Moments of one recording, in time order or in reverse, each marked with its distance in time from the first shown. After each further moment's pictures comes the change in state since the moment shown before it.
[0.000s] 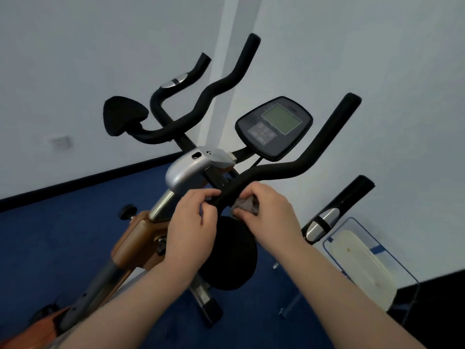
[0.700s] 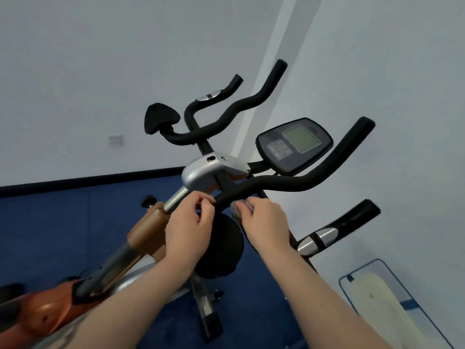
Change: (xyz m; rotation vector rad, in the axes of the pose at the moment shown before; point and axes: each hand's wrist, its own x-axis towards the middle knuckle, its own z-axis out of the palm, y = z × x) left_hand -0.021 0.003 0.016 0.137 0.275 -0.115; right_hand 0.010 0.013 0.005 -0.074 -0.108 -0.027
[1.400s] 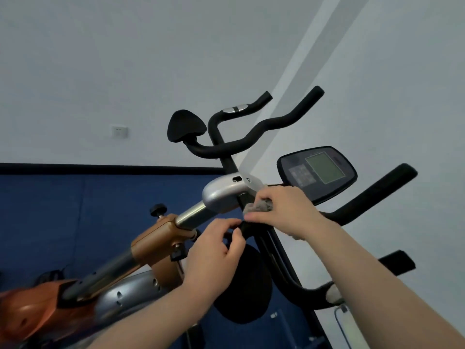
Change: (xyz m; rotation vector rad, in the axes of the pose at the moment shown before) left_hand 0.005 -0.007 -0.005 -0.078 -0.165 -0.025; right_hand 0.085 -0.031 -0.036 -0.353 -0.252 -0.321
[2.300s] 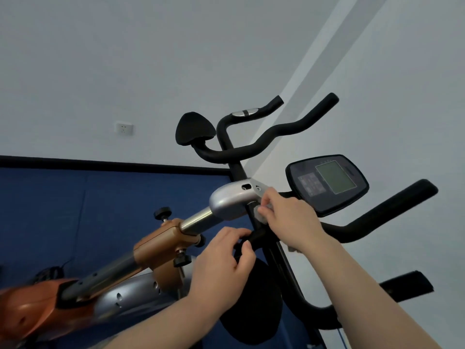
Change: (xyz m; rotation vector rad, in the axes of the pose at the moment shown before) left_hand 0.004 0.004 -0.004 0.050 -0.041 0.067; right_hand 0.013 -0.003 0.020 -0.142 0.092 0.007
